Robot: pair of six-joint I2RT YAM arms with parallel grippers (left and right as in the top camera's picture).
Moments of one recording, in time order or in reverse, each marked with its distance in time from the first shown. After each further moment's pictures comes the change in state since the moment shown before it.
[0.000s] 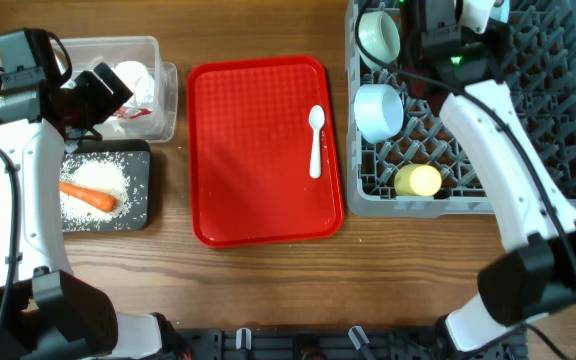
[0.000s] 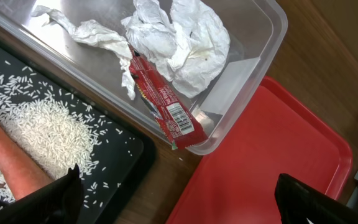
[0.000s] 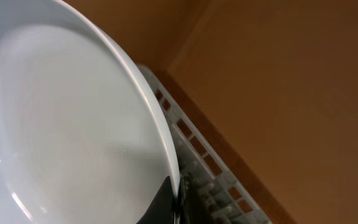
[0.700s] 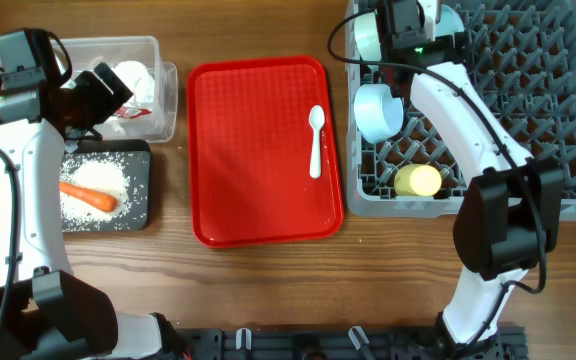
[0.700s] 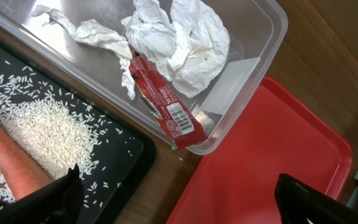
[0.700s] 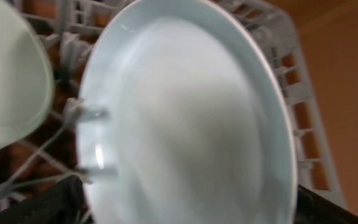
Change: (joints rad) left arm 0.000 0.000 0.000 0.000 0.000 0.000; right arm -0.009 0.224 0.004 0.019 -0.394 -0.121
